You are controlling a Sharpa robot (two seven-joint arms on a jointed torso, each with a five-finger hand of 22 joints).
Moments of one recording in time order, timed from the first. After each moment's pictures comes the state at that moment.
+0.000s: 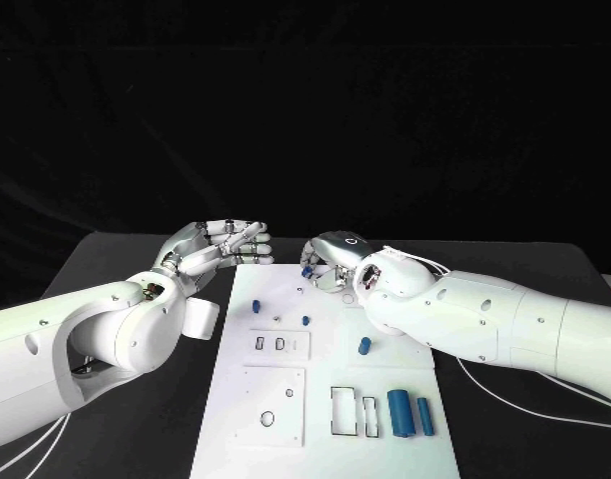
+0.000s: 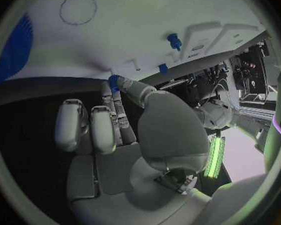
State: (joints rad) left arm 1.23 -0.96 -0.02 1.71 -0.01 -0.37 0.41; left_hand 1.45 -0.12 0.29 0.29 0.07 0.86 0.22 0.27 0.17 1.02 0.18 0.11 0.07 0.98 0.14 0.30 0.25 0.17 0.89 0.23 0.40 0.16; right arm 1.27 -0.42 -0.15 1.15 -1.55 -0.46 -0.08; right_hand 1.24 -0.12 0.64 -0.11 0.11 0.98 0.16 0.30 0.35 1.15 0.09 0.12 0.16 1.46 0.01 1.37 1.16 0.09 1.35 0.11 1.36 1.22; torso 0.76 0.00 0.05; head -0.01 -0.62
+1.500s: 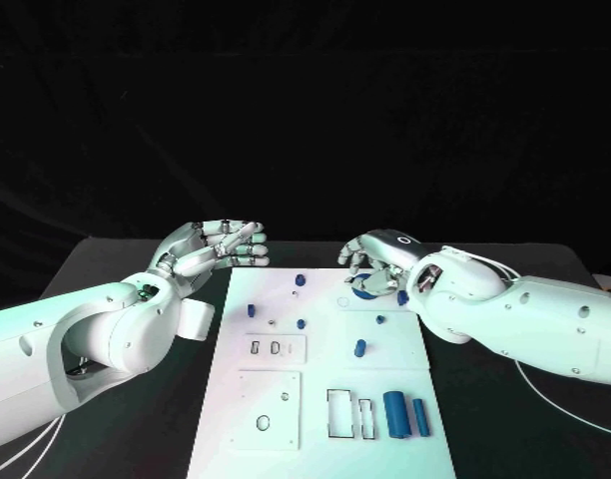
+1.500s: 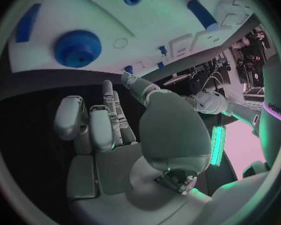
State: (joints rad) left arm 1.23 -0.96 -0.02 1.70 -0.01 -0.35 0.41; left_hand 1.45 -0.12 0.29 0.29 0.07 0.86 0.22 0.26 0.17 1.02 0.18 0.11 0.07 0.98 0.14 0.30 0.25 0.17 0.89 0.23 0.40 0.16; right arm 1.30 -0.71 -0.14 1.40 -1.50 -0.45 -0.08; right_hand 1.20 -0.20 0.51 -0.07 0.16 0.86 0.18 0.23 0.39 1.14 0.10 0.26 0.16 1.47 0.02 1.35 1.07 0.11 1.31 0.13 1.28 1.14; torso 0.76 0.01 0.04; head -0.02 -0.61
